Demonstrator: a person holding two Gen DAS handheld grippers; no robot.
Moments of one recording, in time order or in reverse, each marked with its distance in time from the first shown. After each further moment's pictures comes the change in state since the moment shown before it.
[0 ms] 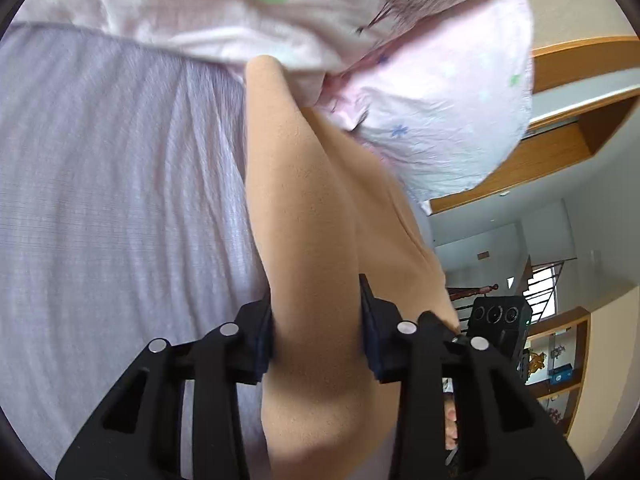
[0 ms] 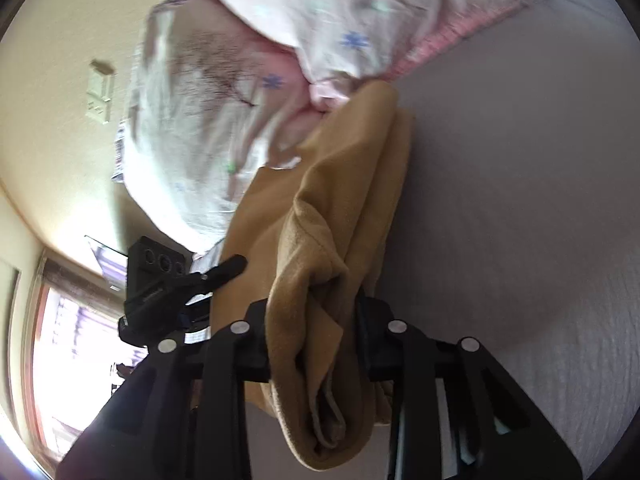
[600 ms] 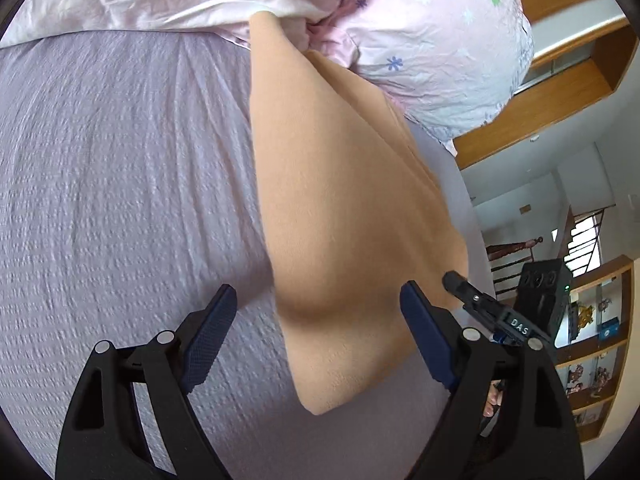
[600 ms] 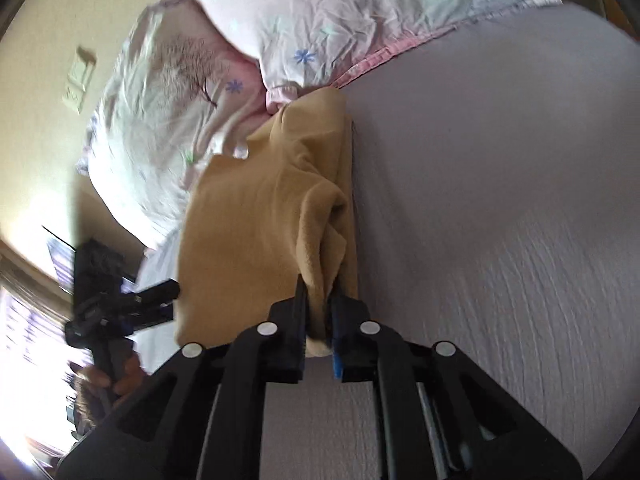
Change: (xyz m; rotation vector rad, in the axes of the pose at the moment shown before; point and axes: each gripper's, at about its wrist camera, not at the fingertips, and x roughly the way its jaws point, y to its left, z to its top) left arm -0.001 -0.021 -0.047 0.110 0.112 0.161; right arm -0.049 -0.018 -0.042 0.016 -0.082 -0.202
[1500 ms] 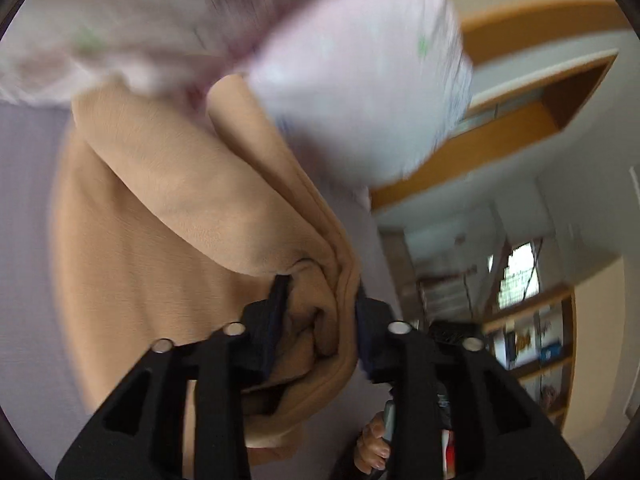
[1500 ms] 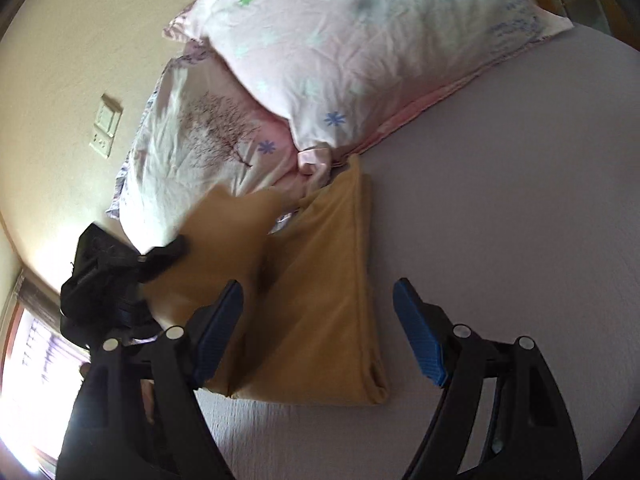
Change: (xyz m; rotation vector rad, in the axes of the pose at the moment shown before) left arm 0.045 -0.089 0.066 -0.018 -0.016 -0.261; right arm -0.012 0.013 0.028 0.016 -0.144 0.081
